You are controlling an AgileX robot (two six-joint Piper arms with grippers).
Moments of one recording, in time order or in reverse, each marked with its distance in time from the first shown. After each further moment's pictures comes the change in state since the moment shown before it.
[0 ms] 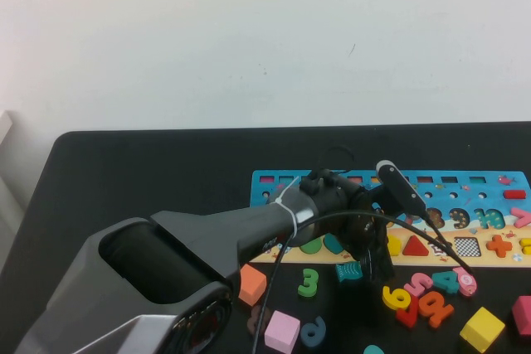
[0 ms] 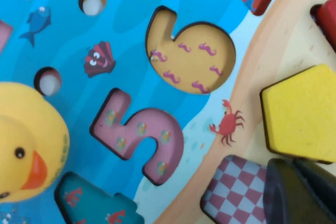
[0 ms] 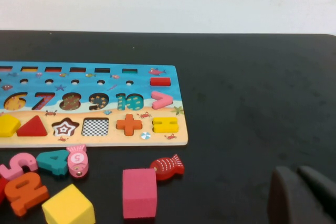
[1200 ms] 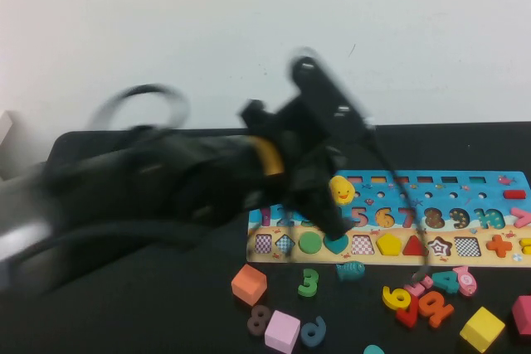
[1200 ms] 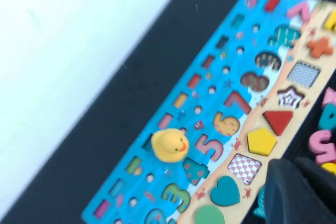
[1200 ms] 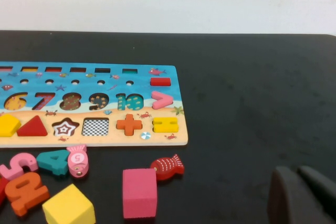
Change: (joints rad) right arm 0.000 0.000 0.000 0.000 0.000 0.000; left arm 0.006 -0.938 0.783 0.035 -0.319 -0.046
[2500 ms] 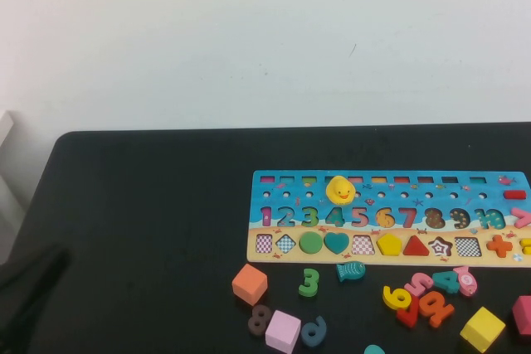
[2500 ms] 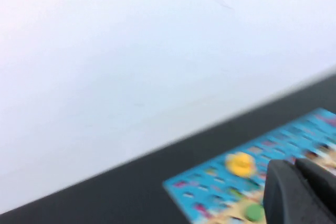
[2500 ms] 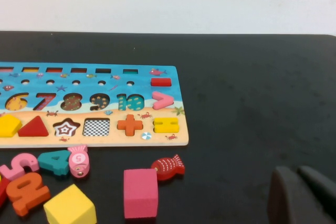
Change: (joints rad) right arm 0.000 0.000 0.000 0.000 0.000 0.000; left arm 0.234 -1.176 0.814 0.076 -0.119 -0.332
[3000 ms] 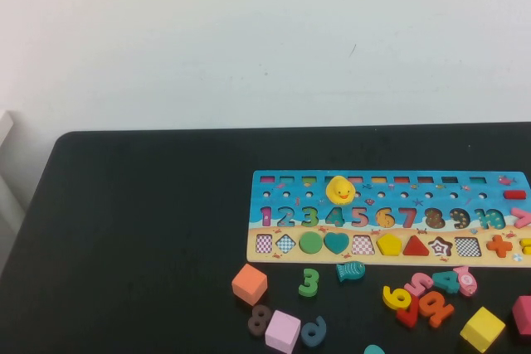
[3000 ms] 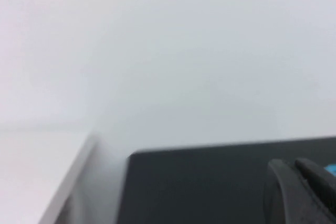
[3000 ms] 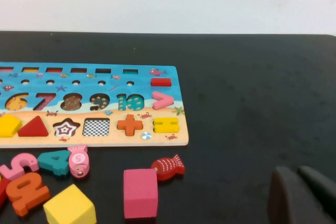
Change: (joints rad) right arm 0.000 0.000 0.000 0.000 0.000 0.001; left arm 0.483 -0.385 0.339 -0.003 -0.037 -0.031
